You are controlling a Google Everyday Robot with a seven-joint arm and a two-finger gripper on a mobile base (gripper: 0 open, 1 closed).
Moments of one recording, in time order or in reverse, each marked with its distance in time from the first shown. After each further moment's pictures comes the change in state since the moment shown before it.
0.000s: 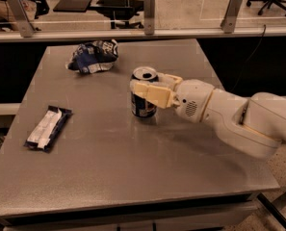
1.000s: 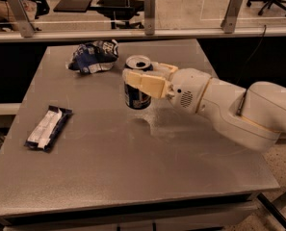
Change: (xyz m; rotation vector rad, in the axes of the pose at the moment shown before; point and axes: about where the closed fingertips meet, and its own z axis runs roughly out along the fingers) arm -0.028 0.019 0.014 -0.022 -0.018 -0.034
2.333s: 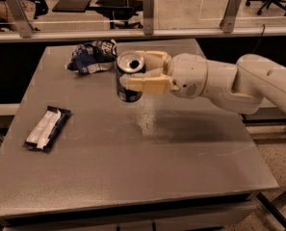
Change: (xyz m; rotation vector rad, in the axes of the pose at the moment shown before) arm -0.015 0.027 0.007 -0.469 -0.063 -0.288
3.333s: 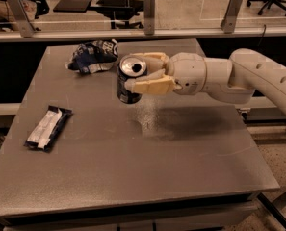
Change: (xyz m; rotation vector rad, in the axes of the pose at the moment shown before) arm 0.009 -0.002 -0.005 -0.140 -0.019 -0.015
